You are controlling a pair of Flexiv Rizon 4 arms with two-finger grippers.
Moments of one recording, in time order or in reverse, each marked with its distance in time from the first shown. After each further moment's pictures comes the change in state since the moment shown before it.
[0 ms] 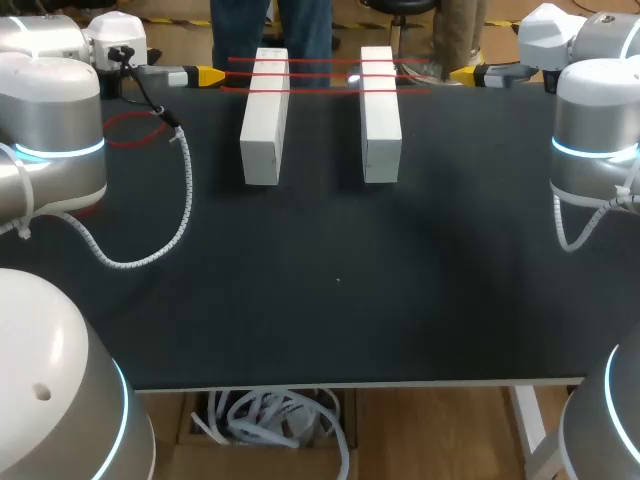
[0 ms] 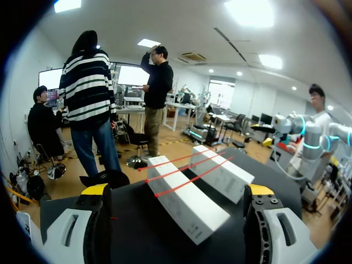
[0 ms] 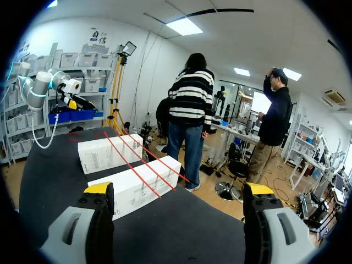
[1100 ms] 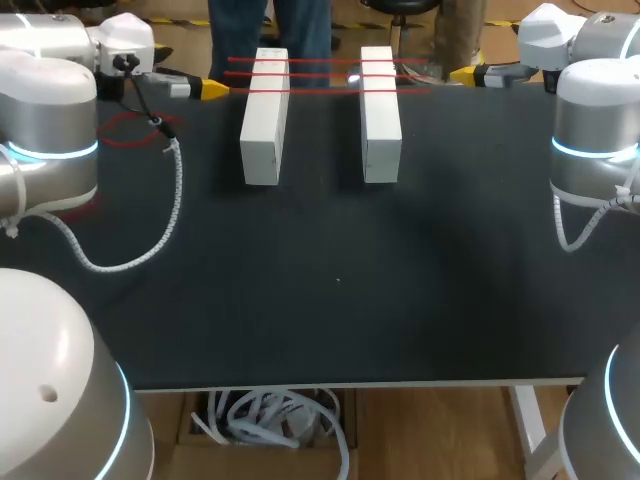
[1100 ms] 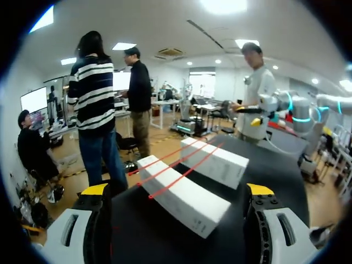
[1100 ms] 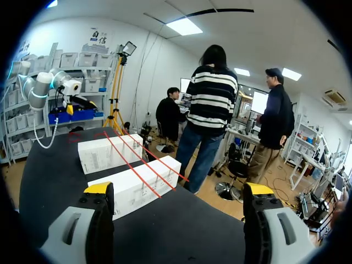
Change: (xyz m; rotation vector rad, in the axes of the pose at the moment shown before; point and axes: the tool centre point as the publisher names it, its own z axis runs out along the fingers) left arm 0.014 0.008 0.009 -0.035 0.112 0.201; right arm 0.000 0.000 0.000 0.000 0.000 0.000
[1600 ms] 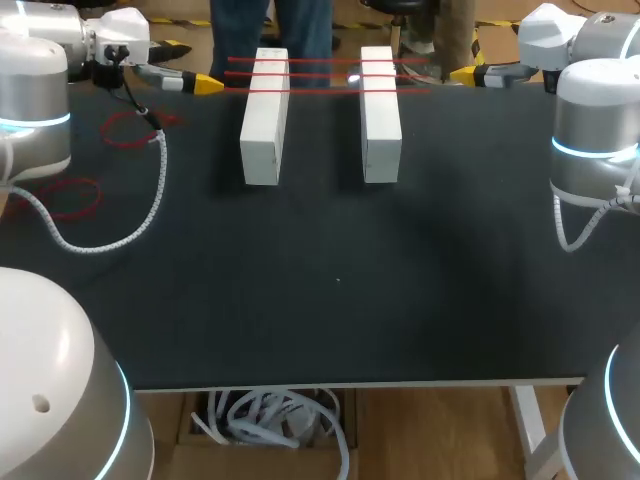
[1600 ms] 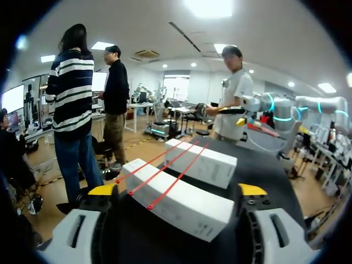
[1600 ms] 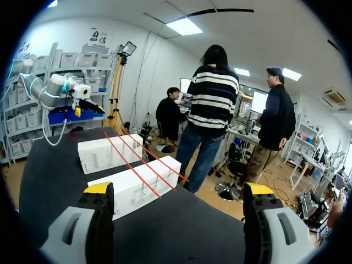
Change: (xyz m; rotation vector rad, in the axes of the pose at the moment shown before) left arm -0.019 0.004 0.031 0.041 0.230 0.001; right arm 0.000 0.000 0.000 0.000 0.000 0.000
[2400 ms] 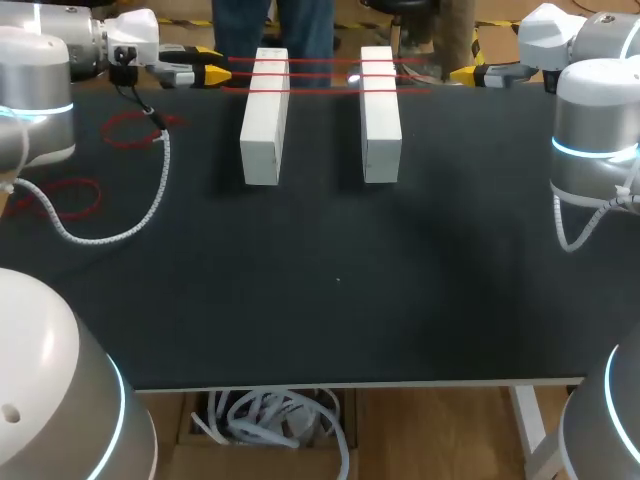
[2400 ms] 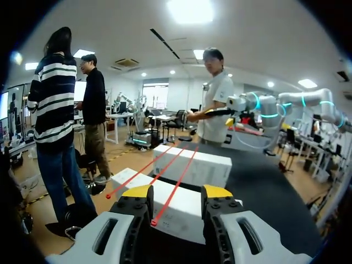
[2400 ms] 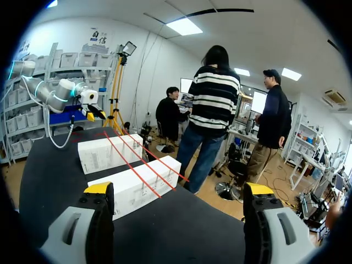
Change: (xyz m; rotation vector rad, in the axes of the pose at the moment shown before) left arm -0.010 0.005 0.032 0.065 0.158 0.078; right arm 0.000 0.000 0.000 0.000 0.000 0.000
